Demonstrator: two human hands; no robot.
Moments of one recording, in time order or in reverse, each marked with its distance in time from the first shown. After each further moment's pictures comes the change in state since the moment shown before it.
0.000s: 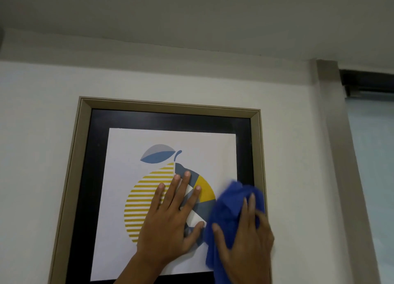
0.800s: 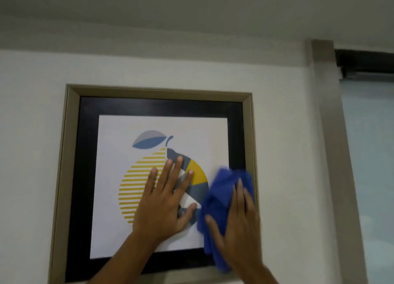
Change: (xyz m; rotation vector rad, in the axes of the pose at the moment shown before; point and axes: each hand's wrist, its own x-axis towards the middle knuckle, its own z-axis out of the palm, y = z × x) left_hand -0.006 0.003 0.005 0.056 0.092 0.024; right_hand -0.041 0.023 0.002 0.074 0.244 -0.161
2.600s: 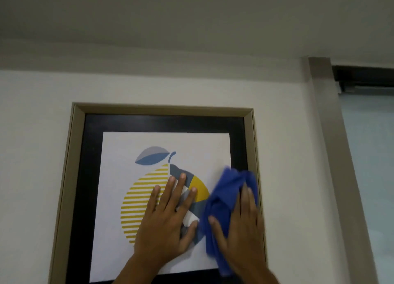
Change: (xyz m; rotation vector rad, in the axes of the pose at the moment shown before) left_hand -0.002 0.000 -0.001 -0.029 -0.027 0.001; right_hand 0.026 -0.021 -0.010 -0.002 0.092 -0.012
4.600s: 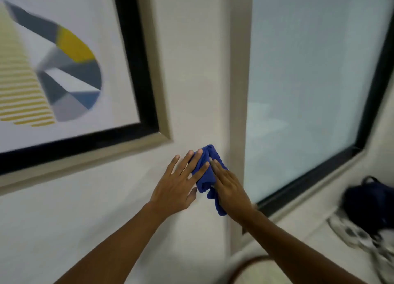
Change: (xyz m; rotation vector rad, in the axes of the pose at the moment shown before) left_hand -0.147 0.268 0.037 -0.555 -0.374 0.396; right_hand -0.247 0.158 -0.148 -0.056 -0.593 0.041
